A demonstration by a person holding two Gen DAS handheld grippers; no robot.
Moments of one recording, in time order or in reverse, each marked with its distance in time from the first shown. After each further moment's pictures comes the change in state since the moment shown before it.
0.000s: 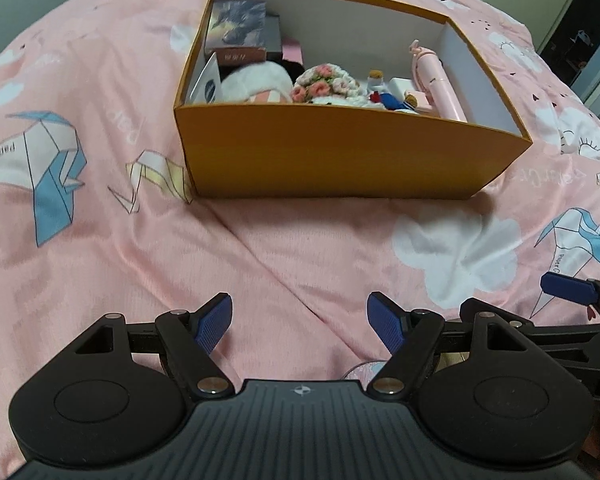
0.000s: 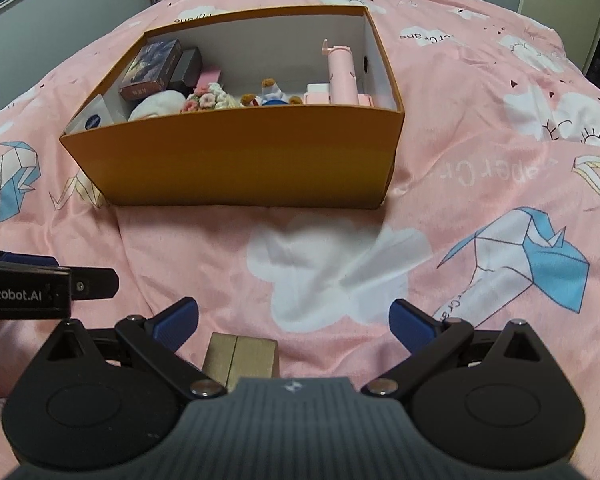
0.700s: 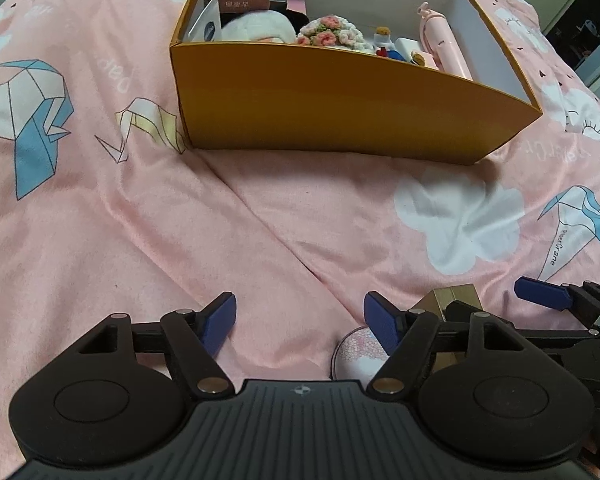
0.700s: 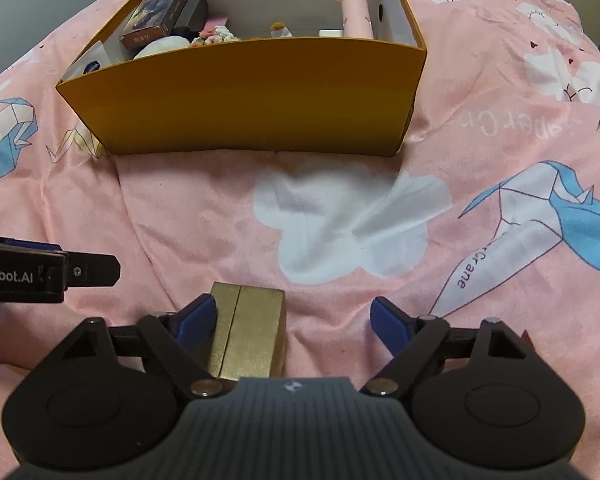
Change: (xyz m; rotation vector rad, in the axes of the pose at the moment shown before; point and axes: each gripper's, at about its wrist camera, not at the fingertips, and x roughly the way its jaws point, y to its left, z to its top) left arm 0.012 0.002 -0.003 -0.026 0.115 -0.029; right arm 0.015 0.004 -0.008 -0.016 0.127 0.019
